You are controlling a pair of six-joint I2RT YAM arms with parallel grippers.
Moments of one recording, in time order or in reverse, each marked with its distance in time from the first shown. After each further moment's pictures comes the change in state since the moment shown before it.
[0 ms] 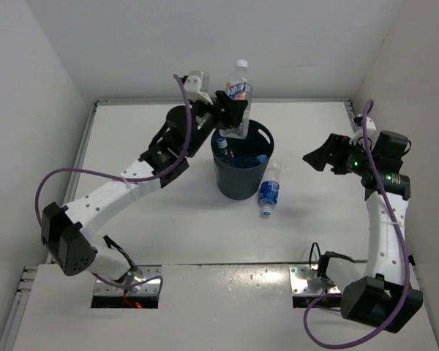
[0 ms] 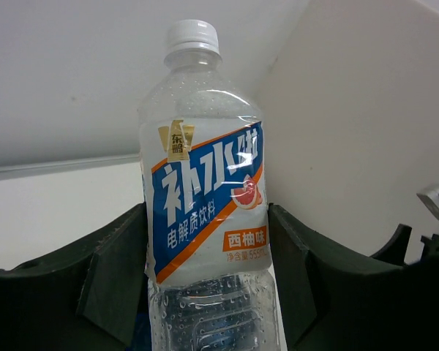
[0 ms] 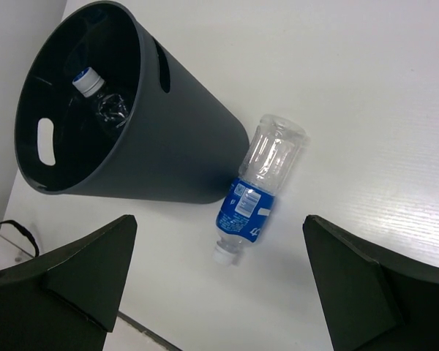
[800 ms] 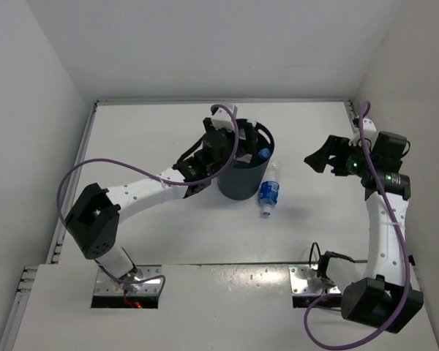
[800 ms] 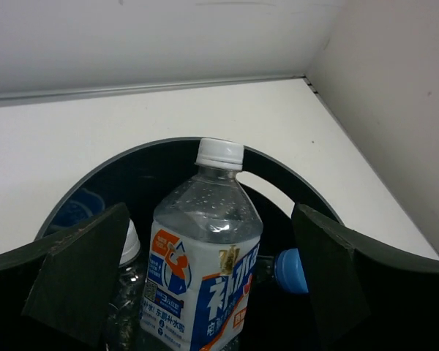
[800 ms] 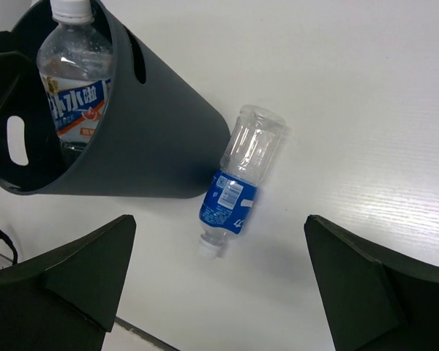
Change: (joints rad) left arm -0.103 0.194 -0.158 0.130 -0.188 0.093; right arm 0.008 -0.003 0.008 -0.044 0.071 -0.038
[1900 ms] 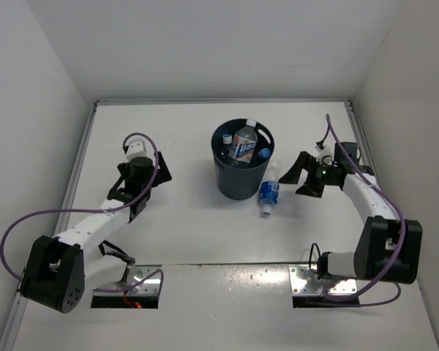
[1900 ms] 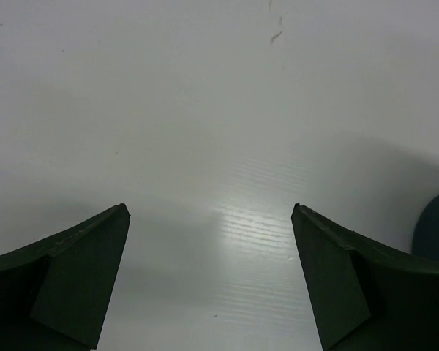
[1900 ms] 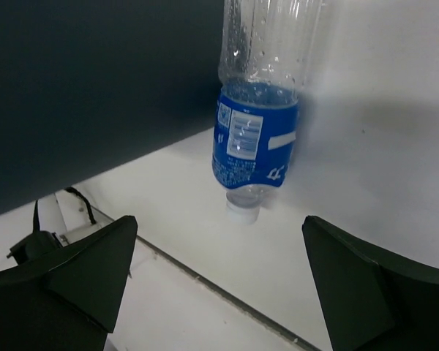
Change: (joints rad) left arm 0.527 -0.466 -0.617 -0.309 0.004 -0.129; right arm 0.172 0.307 -0.216 0.105 -0.017 0.245
